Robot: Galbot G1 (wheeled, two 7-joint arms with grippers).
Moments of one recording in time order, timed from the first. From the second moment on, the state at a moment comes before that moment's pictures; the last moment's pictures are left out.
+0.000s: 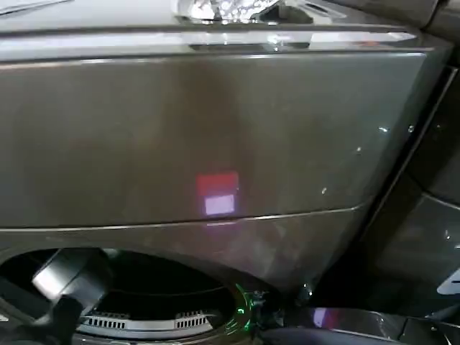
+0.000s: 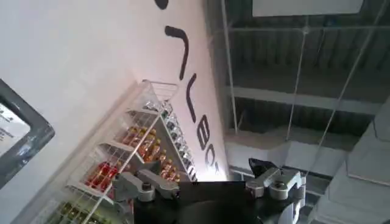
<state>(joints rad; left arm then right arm) 0.02 -1.34 0.17 -0.66 0.05 0.44 0.59 -1.94 1.05 2.63 1.75 0.64 -0.03 -0.34</state>
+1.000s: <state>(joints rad) 0.34 -1.42 -0.29 -1.06 -0.22 0.30 -0.06 -1.94 1.04 2.63 1.75 0.63 -0.03 -0.32</state>
